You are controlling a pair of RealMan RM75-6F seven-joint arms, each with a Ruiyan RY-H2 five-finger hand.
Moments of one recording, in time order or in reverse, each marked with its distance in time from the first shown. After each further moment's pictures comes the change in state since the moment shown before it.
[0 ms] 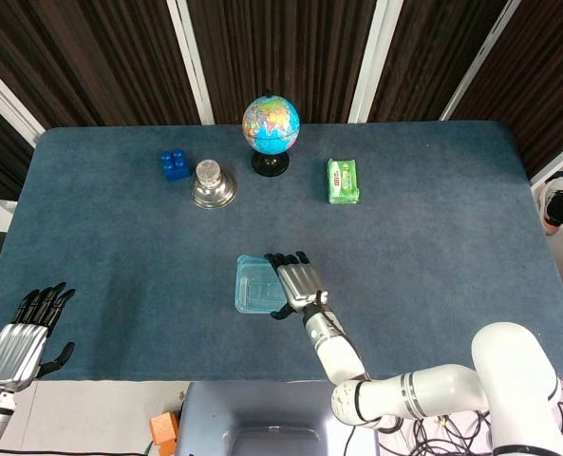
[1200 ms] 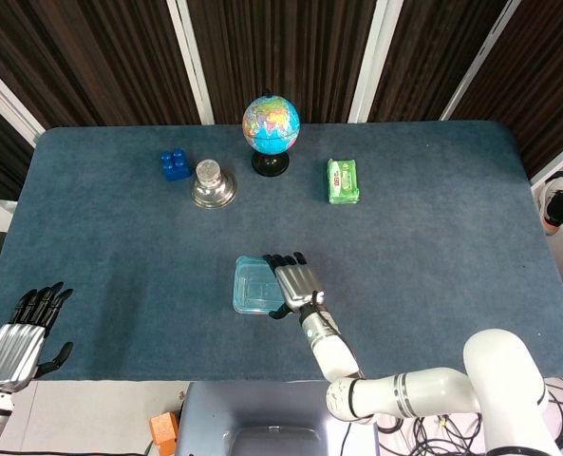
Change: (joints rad) left arm 0.005 0.002 -0.001 0.002 0.001 0.010 -0.007; right arm -0.031 -0.072 0.021 0.096 -0.038 -0.046 -0.024
